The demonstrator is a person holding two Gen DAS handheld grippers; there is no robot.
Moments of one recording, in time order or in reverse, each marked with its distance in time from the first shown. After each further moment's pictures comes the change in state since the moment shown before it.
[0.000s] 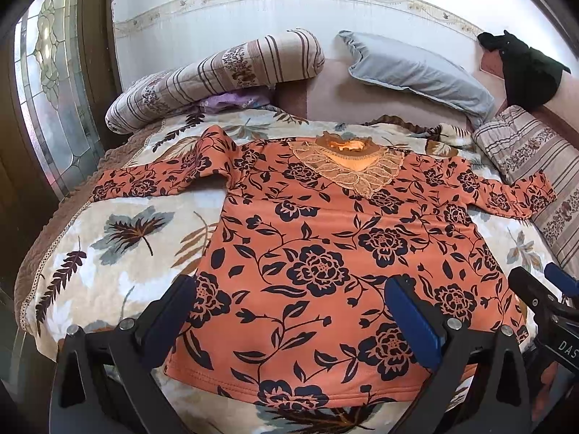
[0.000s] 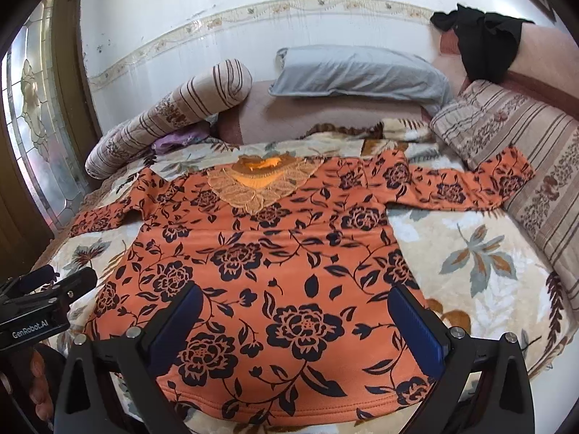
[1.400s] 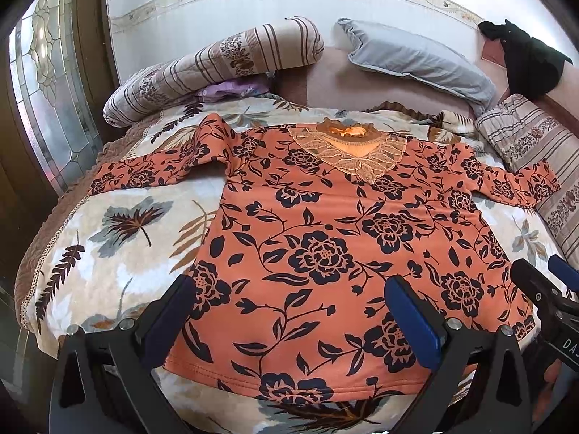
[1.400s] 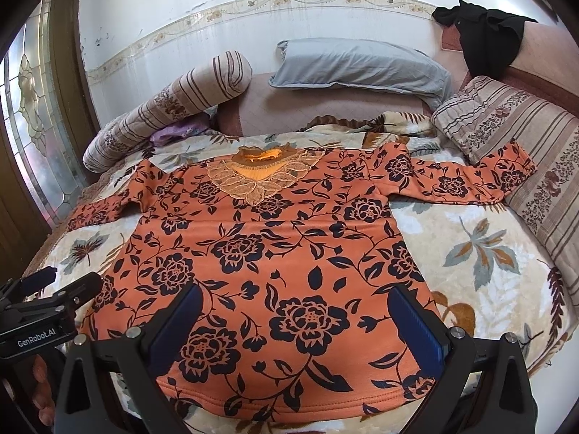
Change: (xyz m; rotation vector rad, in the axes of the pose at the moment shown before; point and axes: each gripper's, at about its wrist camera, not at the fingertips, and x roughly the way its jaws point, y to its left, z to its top) left arm 0.012 0.000 -0.007 0.016 0.042 0.011; right arm 0.006 0.008 -0.006 -0.004 0.020 -0.006
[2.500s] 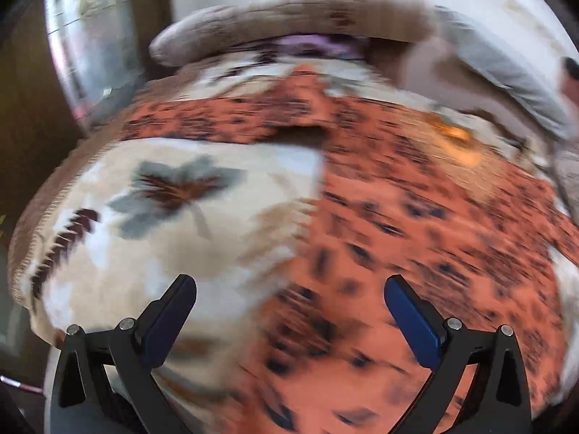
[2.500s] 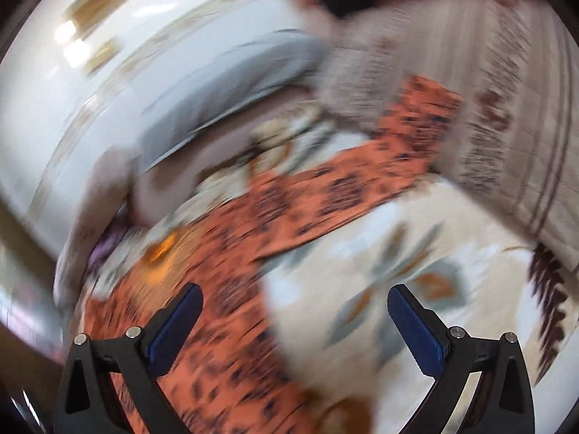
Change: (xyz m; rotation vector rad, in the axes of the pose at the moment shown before) left arm 0.101 0.119 0.024 -0.226 0.143 0.184; right arm 0.067 -0.277 0.063 0.571 -0.013 -0.087
